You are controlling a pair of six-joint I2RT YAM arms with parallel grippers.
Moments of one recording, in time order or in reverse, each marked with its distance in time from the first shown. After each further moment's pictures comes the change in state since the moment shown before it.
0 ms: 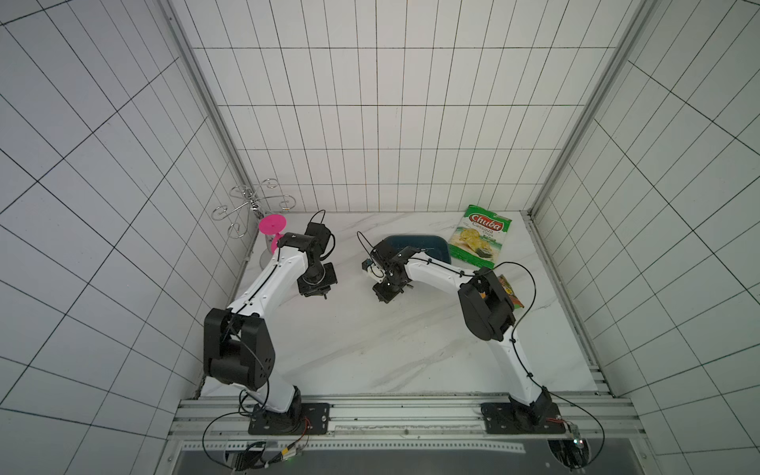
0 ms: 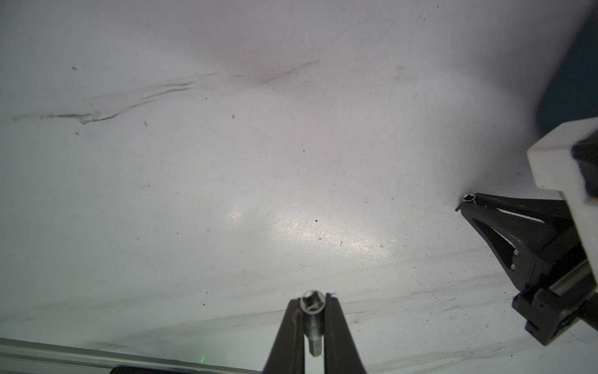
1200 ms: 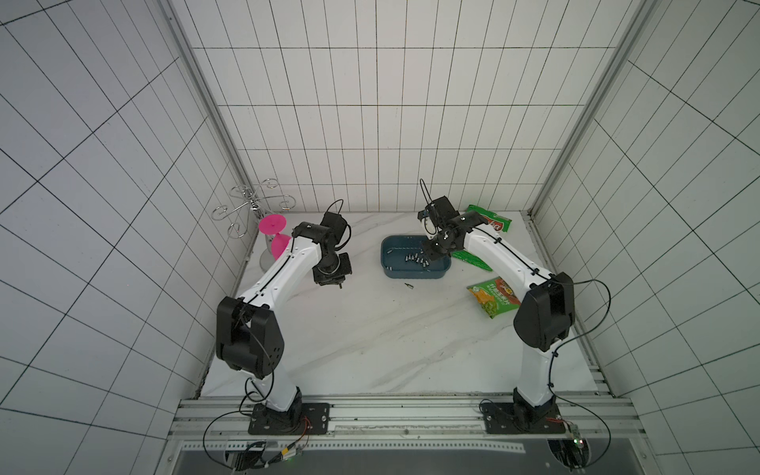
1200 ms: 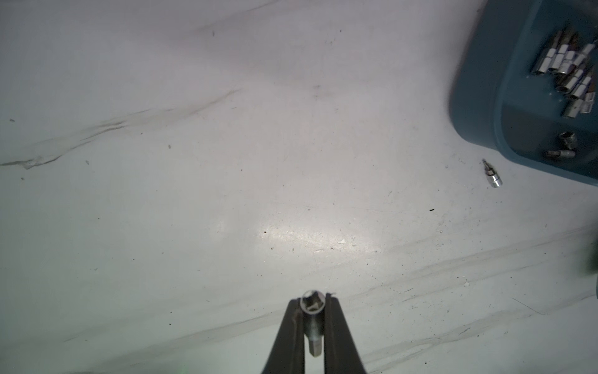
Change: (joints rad) left arm -0.113 0.124 0.198 -0.007 0.043 -0.010; right arm -0.286 -0.322 0.016 -0.156 0.227 0.064
